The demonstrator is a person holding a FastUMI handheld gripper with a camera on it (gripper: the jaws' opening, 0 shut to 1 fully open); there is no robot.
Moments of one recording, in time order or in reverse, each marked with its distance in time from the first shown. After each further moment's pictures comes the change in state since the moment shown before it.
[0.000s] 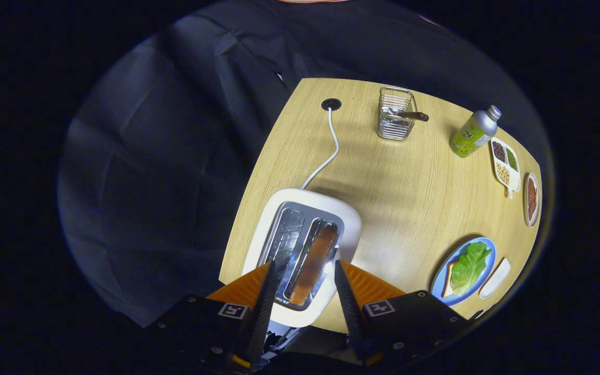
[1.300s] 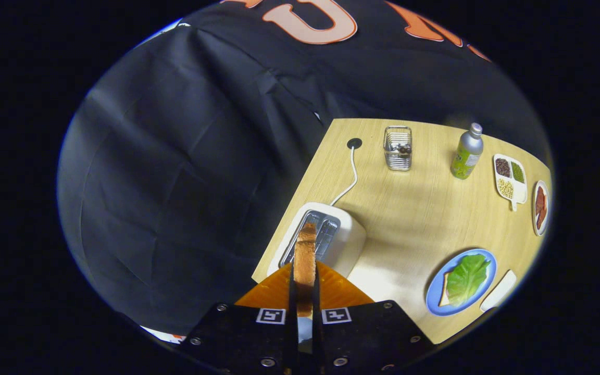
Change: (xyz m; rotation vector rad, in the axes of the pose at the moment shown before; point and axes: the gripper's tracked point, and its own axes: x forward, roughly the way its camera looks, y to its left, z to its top) arm -0.126 -0.040 -0.017 -0.068 -0.262 0.267
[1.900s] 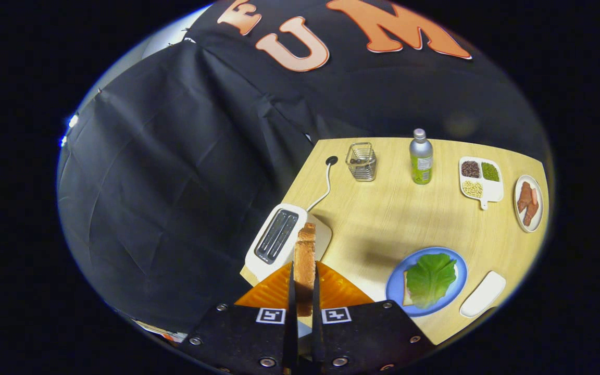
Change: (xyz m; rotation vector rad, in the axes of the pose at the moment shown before) arm -0.082 -0.092 -0.031 0.022 -0.140 0.042
